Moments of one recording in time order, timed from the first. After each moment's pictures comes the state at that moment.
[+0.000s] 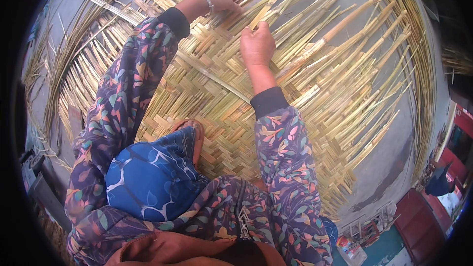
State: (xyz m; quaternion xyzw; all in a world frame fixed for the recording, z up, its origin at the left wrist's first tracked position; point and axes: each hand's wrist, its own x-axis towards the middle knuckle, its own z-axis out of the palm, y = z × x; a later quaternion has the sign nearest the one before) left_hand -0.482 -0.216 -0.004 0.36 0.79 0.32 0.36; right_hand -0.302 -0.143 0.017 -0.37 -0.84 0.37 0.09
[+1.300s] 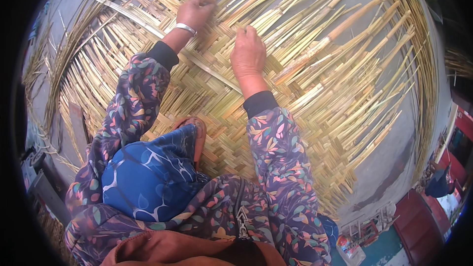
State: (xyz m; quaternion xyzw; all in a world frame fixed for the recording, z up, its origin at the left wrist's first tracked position) left_hand -0.436 -0.284 -0.027 0.12 0.91 0.39 0.10; right_hand -0.280 -0.172 -0.007 -0.17 -0.96 0.17 0.12
